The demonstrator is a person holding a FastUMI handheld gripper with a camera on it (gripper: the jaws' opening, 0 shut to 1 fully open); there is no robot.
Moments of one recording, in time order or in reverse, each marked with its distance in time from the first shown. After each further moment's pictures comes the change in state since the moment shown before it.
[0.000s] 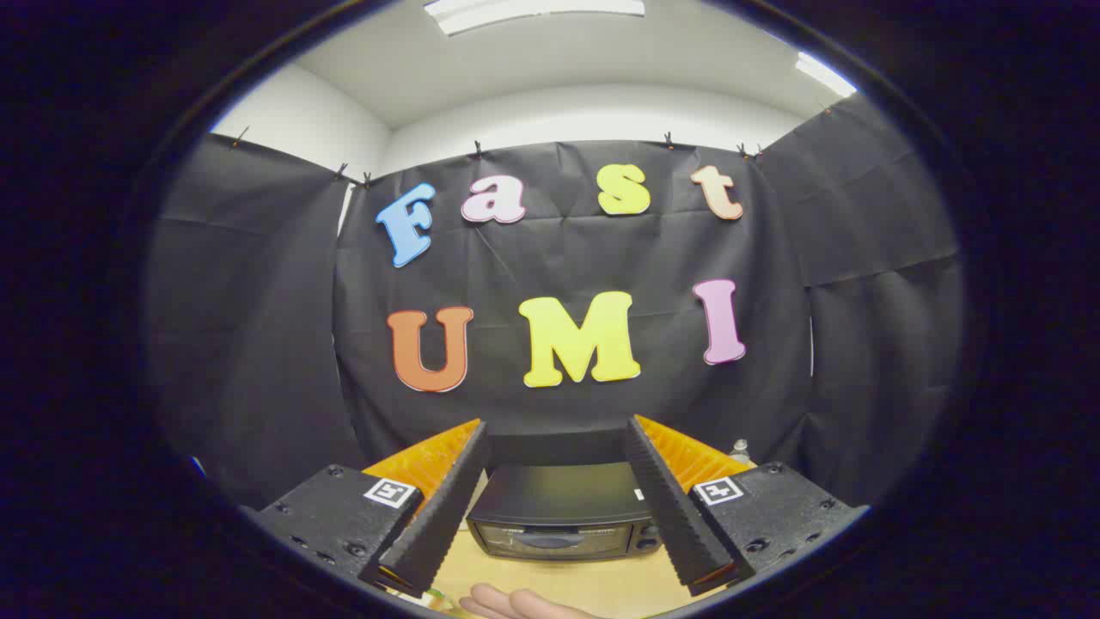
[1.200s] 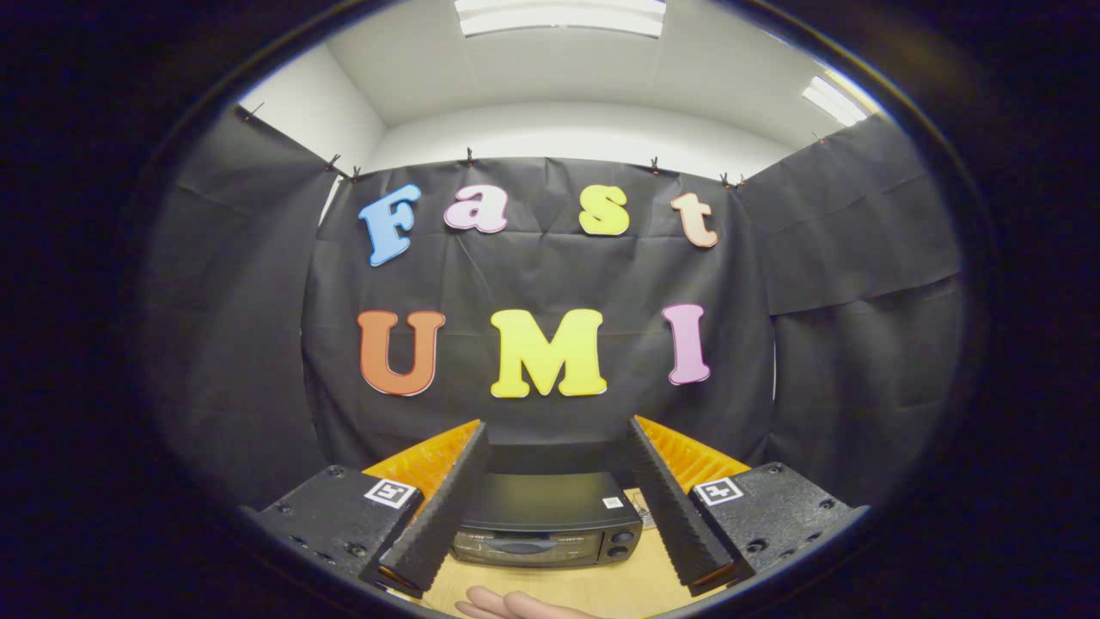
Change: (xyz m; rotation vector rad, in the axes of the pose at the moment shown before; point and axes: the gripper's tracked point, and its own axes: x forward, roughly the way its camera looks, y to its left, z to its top) arm 0.000 -0.001 -0.020 -0.075 -0.052 -0.128
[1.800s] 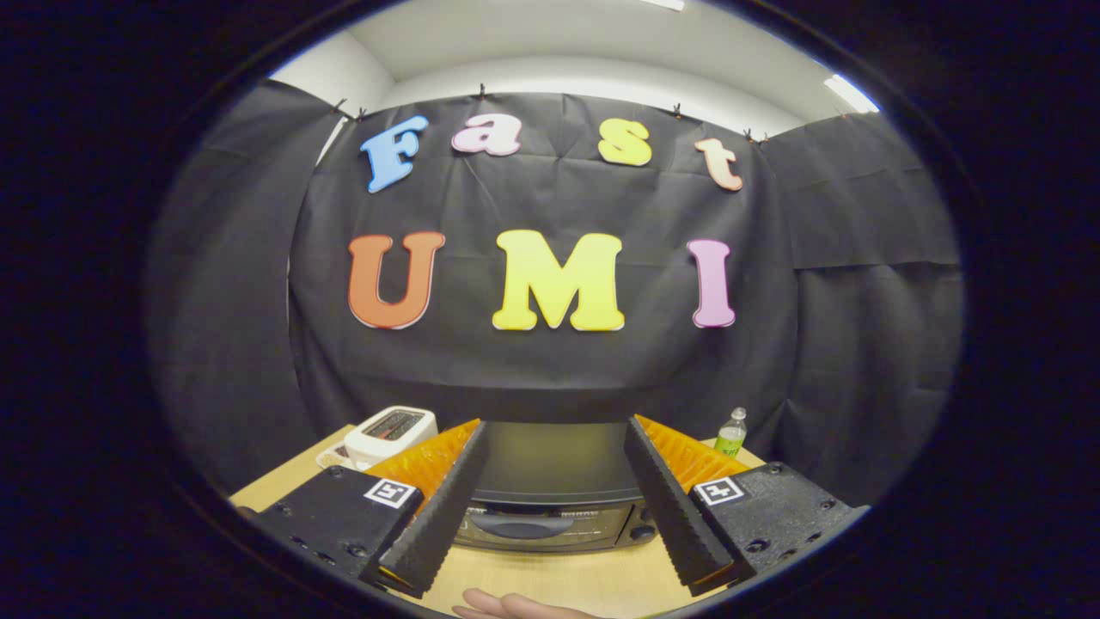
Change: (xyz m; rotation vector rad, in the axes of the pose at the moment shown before) arm 0.087 0.018 -0.149 -0.060 0.222 0.002
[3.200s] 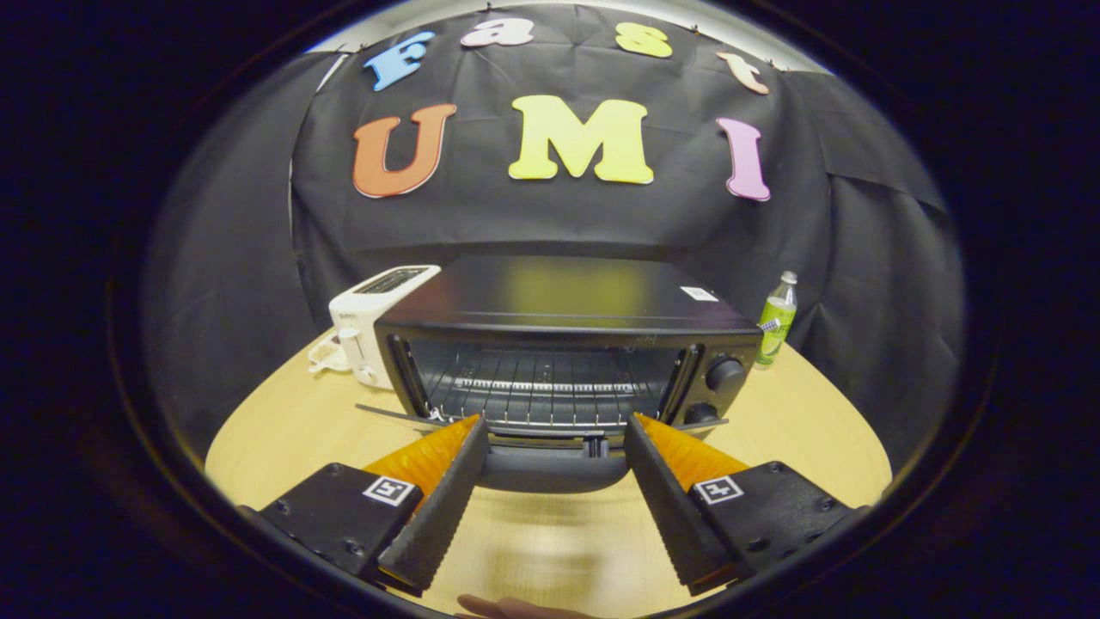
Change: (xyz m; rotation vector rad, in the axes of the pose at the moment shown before) arm -0.015 0.019 -0.167 -0.001 0.335 0.061
